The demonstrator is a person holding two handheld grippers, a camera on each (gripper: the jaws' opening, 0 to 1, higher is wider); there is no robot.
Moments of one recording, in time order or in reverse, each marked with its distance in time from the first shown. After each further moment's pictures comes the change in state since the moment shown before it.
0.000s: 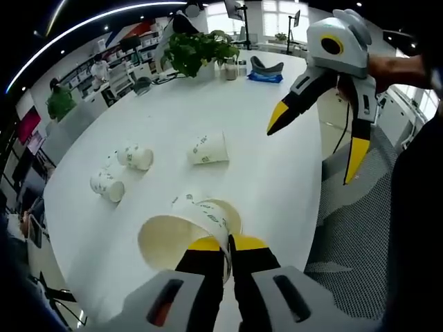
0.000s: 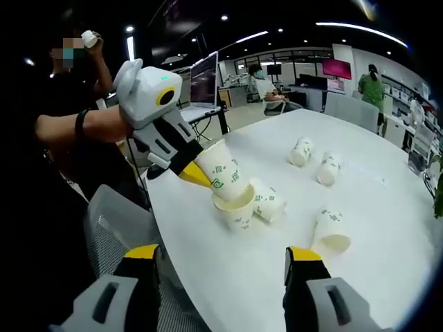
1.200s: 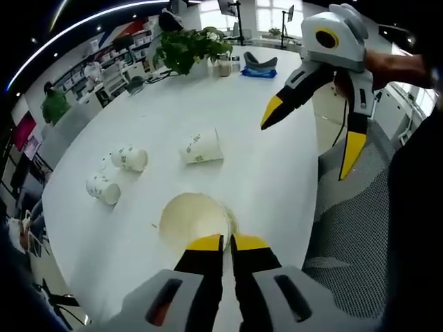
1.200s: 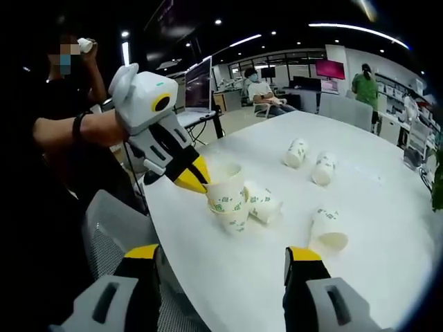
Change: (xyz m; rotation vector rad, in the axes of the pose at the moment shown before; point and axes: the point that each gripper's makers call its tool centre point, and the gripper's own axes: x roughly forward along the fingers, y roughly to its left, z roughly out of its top) left arm 0.003 -0.008 0.001 0.036 0.029 -0.023; right arm -0.003 0.000 0.002 0.020 -0.030 -0.023
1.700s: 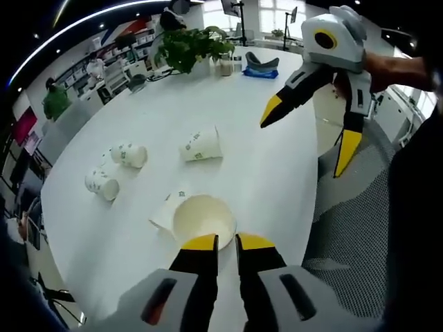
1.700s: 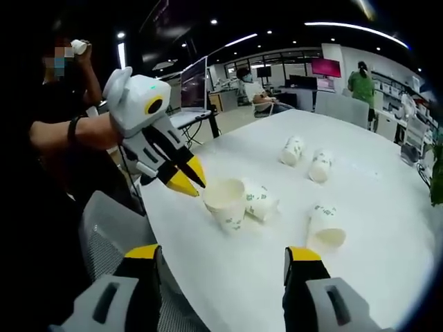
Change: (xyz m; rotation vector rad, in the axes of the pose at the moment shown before) left arm -0.002 0.000 -0.008 -0.033 -0.012 0.007; right arm 0.002 -0.005 -0.004 0.025 -0.003 -0.020
